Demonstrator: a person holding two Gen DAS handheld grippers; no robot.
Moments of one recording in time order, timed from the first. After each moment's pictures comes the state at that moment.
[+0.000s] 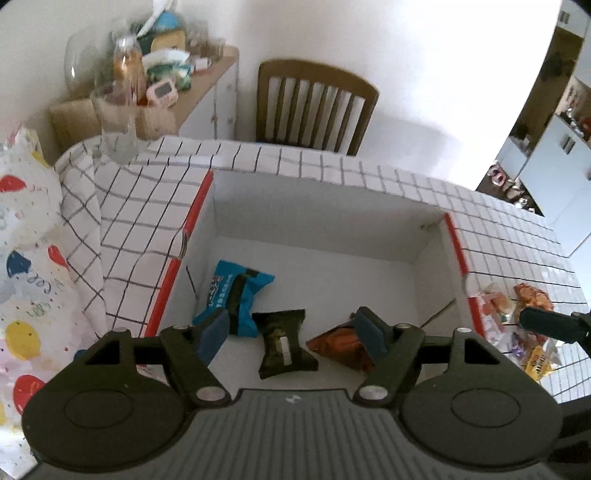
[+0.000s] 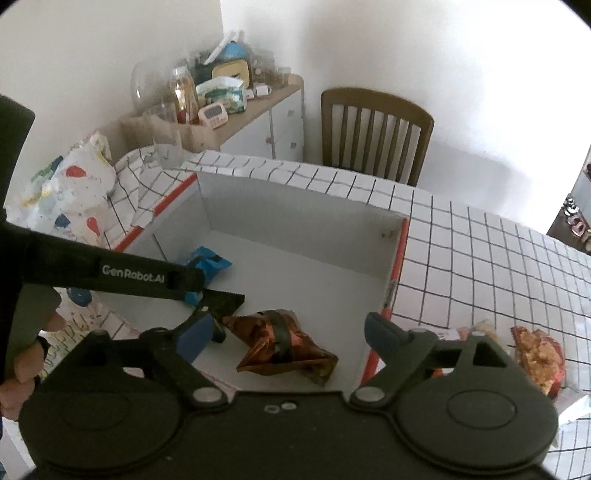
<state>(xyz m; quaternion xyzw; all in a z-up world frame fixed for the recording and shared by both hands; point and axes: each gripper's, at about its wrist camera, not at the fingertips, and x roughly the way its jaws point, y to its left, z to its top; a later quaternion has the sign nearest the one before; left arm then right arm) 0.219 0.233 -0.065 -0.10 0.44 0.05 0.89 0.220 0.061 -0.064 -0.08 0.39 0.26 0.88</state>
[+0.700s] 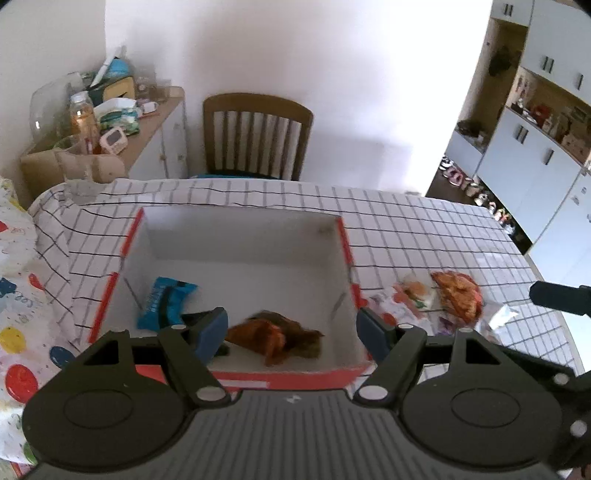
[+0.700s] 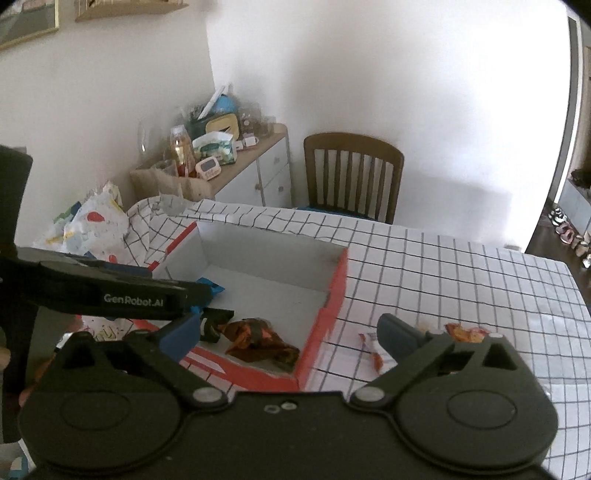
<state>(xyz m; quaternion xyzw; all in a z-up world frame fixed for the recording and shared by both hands) 0.174 0.145 -0.018 -0.07 0.40 0.00 0.91 0.169 -0.034 -0.006 -0.03 0.33 0.26 0.91</state>
